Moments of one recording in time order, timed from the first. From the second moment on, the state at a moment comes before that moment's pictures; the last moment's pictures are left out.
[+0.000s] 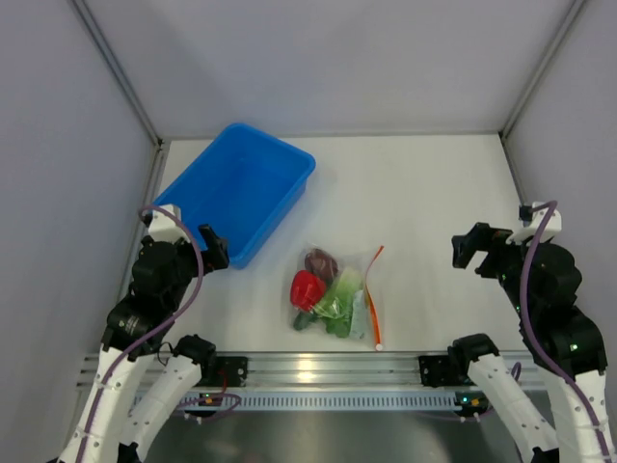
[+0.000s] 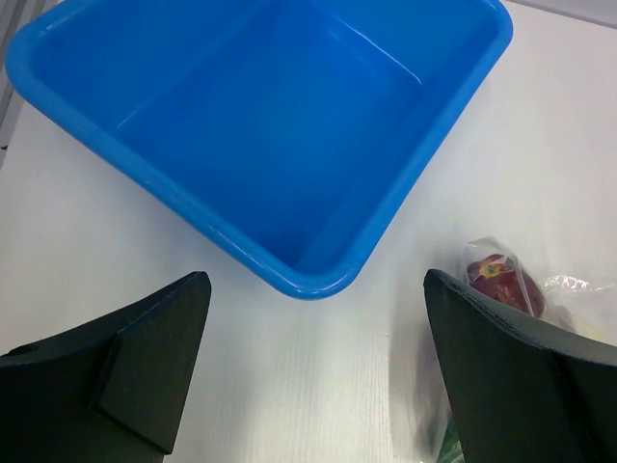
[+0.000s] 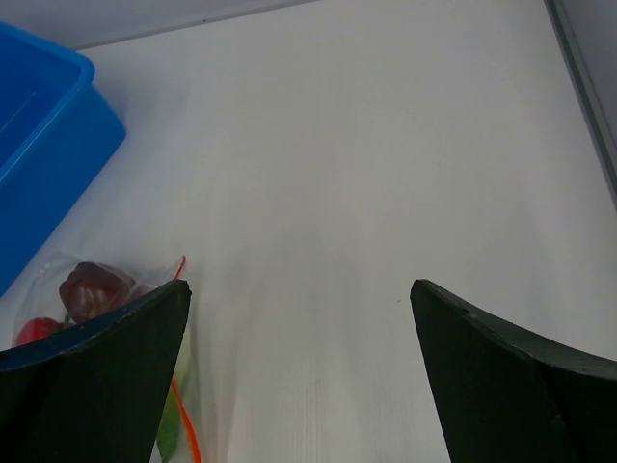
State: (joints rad) left arm -0.33 0.51 0.86 -0.71 -0.26 -0.36; right arm 0.22 0.47 1.03 -0.87 0.17 0.26
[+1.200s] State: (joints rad) left arm -0.33 0.52 0.85 -0.70 -0.22 -0.36; right arm 0.43 0.60 0.20 -0.10 -0.56 0.59
